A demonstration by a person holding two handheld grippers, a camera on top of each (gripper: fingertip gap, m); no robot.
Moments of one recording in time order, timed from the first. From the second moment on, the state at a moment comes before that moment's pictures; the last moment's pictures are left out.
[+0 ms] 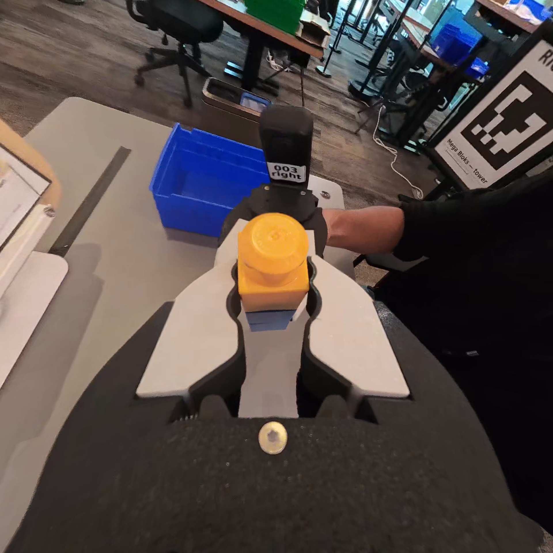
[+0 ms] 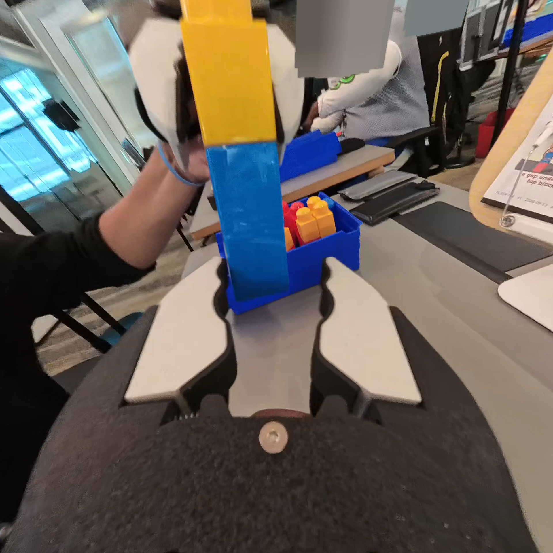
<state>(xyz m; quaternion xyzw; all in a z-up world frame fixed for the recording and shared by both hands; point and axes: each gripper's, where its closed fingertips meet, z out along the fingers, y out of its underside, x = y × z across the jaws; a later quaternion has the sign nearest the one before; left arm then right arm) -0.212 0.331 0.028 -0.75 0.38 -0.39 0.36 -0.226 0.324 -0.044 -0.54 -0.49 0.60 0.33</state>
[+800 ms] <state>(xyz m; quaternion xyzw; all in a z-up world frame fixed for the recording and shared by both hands) -0.242 0.343 0.019 -0.81 0.28 -0.25 0.45 -0.178 0.321 -0.084 -0.56 -0.48 0.59 0.32</state>
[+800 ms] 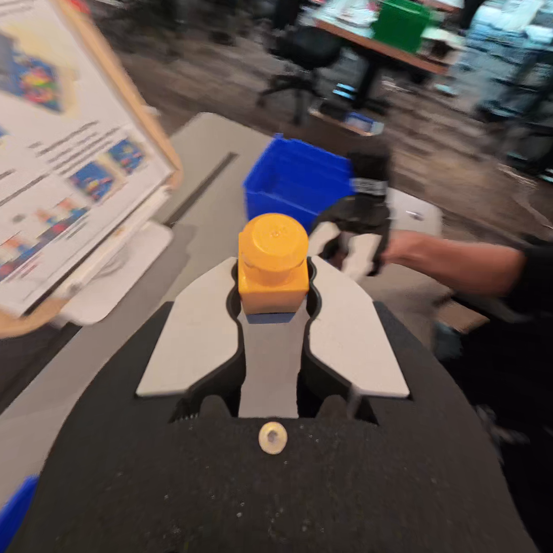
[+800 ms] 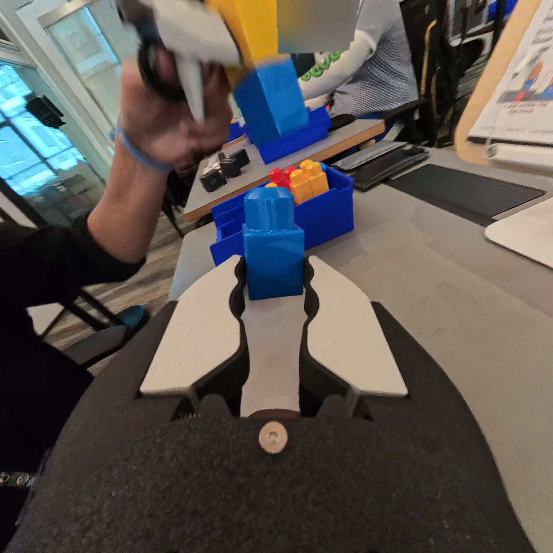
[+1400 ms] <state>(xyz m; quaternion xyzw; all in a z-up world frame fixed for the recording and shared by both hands) -0.212 0.291 -0.113 -0.85 0.14 -0.19 0.47 0.076 0.540 -0.217 -0.94 -0.29 0.01 0.19</state>
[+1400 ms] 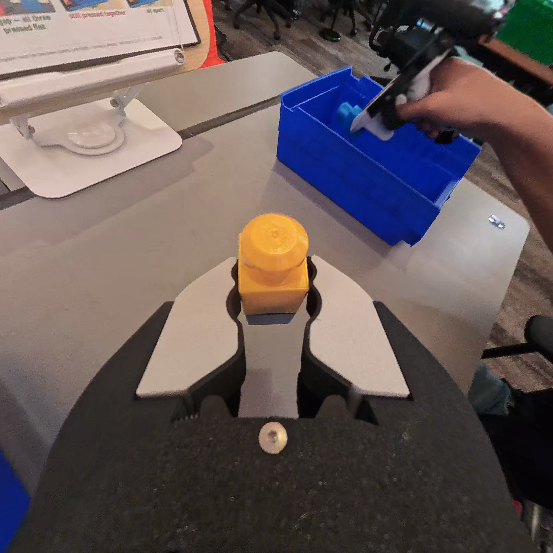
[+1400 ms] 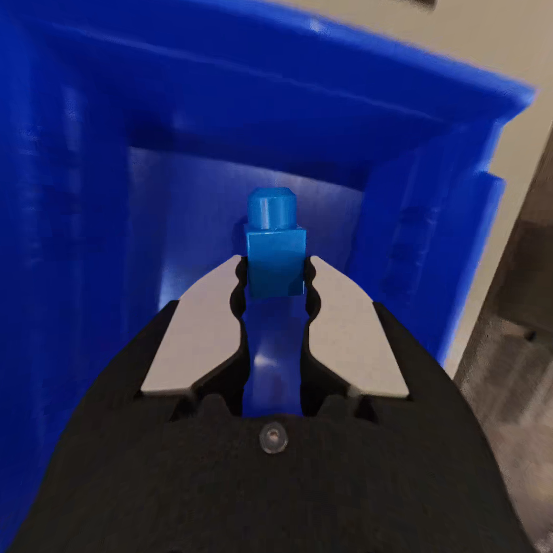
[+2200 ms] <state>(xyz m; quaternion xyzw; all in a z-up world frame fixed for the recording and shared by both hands) -0.185 0.326 -0.017 -0.73 0.41 -0.42 0.36 -0.170 0.319 -0.066 -0.54 -0.54 0.55 0.33</state>
